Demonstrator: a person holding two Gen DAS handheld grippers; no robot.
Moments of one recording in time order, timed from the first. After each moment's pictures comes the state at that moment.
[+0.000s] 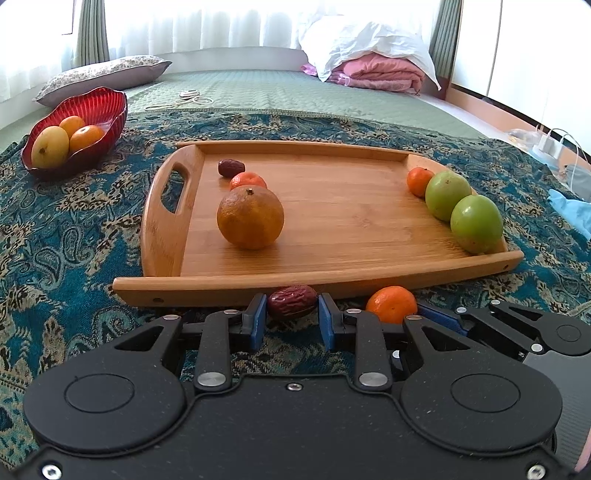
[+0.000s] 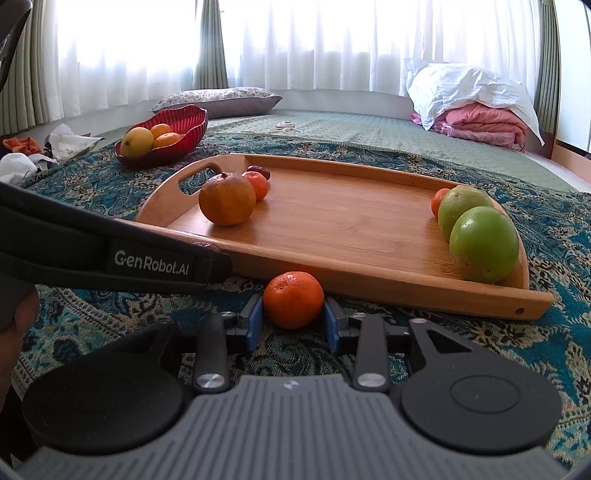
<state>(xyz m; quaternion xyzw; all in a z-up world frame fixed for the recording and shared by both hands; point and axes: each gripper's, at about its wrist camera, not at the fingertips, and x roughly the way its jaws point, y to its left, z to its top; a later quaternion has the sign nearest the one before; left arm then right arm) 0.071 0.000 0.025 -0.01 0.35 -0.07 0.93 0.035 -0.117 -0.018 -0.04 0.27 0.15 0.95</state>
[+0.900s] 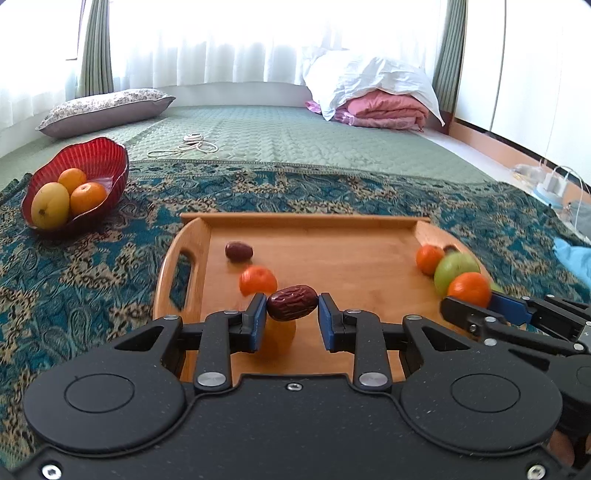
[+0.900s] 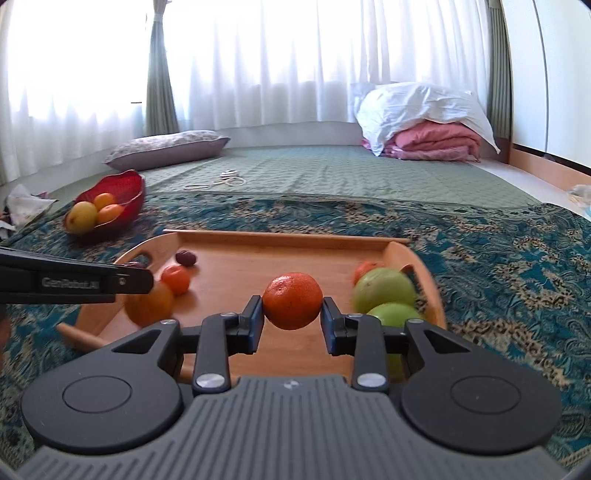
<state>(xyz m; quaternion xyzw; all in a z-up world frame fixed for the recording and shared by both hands) 0.121 0.007 0.078 -0.02 0.30 -0.07 0.95 0.079 -0.169 0.045 0.00 0.23 0.08 0.97</state>
